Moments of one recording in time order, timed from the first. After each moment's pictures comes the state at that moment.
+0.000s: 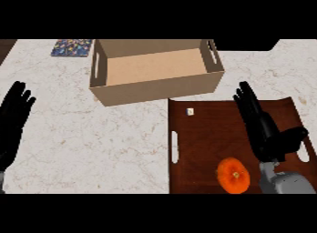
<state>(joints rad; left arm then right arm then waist) -0.02 0.60 -0.15 -1.67 0.43 0.37 0.08 -0.12 -0.24 0.23 -1.58 -0.23 -0.22 0.03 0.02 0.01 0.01</state>
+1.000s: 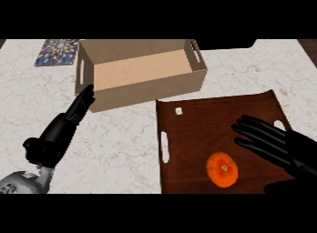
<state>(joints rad) -0.16 0.52 -0.41 -1.63 0.27 0.23 0.04 -0.09 -0.83 0.40 -1.82 0.37 0.01 -0.55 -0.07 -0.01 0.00</state>
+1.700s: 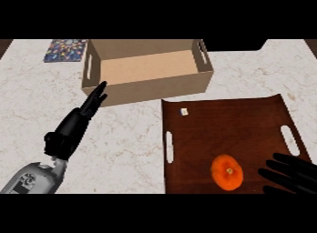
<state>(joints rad) -0.22 0.43 -0.41 -1.56 0.21 0.17 0.02 0.24 -1.14 0.20 -2.18 0.39 0.21 -0.44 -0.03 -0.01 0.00</state>
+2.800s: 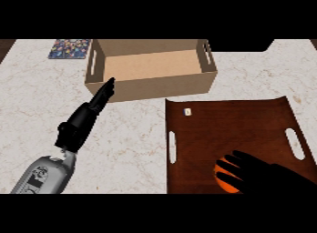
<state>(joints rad) -0.25 0.30 -0.31 -1.51 0.09 0.06 0.06 0.10 -0.73 0.43 -2.05 0.74 0.38 -0.24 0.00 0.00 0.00</state>
